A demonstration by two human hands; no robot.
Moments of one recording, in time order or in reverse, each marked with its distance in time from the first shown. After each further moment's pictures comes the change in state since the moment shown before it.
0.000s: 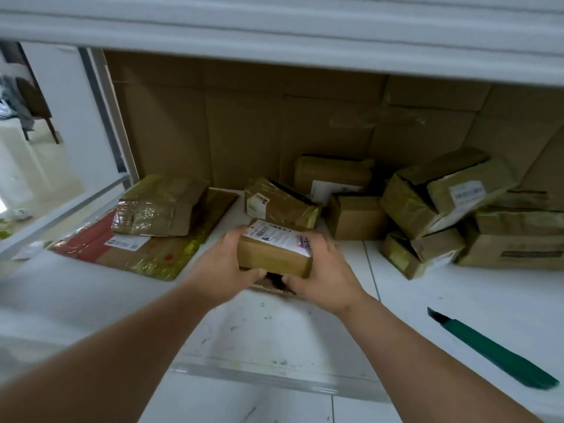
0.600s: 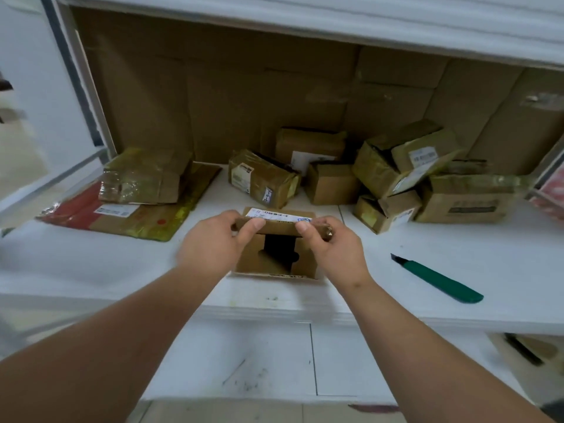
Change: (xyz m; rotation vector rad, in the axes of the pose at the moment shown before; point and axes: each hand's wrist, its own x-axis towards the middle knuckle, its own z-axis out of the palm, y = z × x) left_hand -0.060 0.032 -0.015 0.125 0.140 0.005; right_hand -0.083 -0.034 -0.022 0.341 0.324 0.275
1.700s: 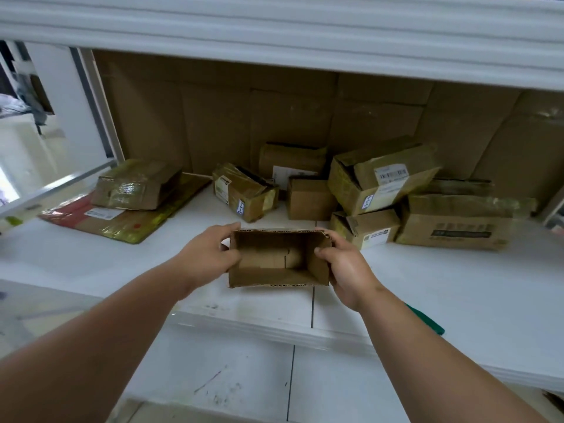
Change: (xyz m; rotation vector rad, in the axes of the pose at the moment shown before) left_hand -0.018 0.092 0.022 -0.380 -0.326 -0.237; right_hand 0.045 0.066 -0.103 0.493 -0.402 0.284
